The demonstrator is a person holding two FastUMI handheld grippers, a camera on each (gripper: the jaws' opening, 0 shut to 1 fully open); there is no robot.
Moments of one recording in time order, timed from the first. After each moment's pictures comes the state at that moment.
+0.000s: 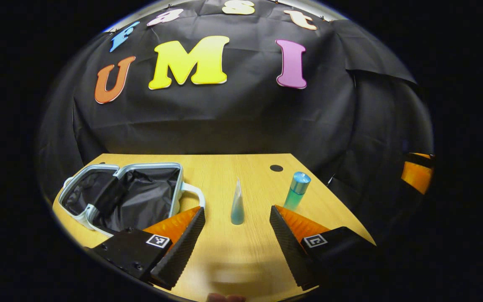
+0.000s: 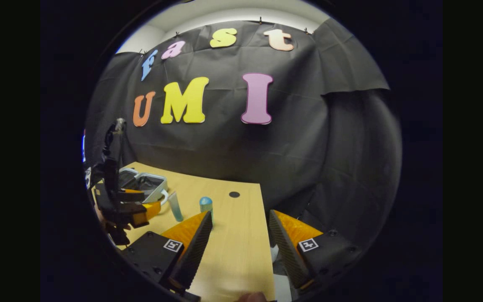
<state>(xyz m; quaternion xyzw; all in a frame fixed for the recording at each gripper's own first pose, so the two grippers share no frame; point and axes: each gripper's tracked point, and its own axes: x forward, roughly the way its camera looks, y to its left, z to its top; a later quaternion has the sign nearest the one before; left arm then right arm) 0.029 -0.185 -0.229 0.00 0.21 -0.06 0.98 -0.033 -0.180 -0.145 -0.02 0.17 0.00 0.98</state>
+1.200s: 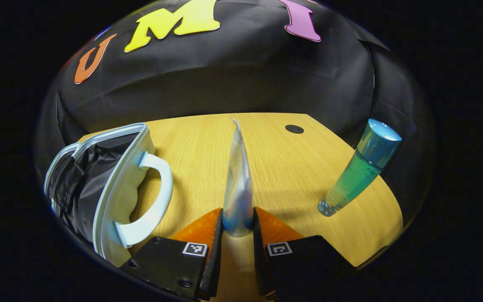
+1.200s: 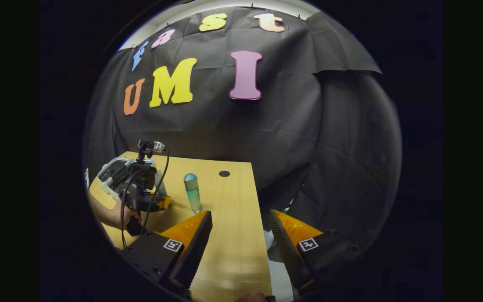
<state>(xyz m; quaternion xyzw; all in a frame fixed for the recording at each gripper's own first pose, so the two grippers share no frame) 0.112 -0.189 -0.343 0.02 0.32 -0.07 0.95 -0.034 -0.192 -0.192 -0.02 0.23 -0.02 0.97</state>
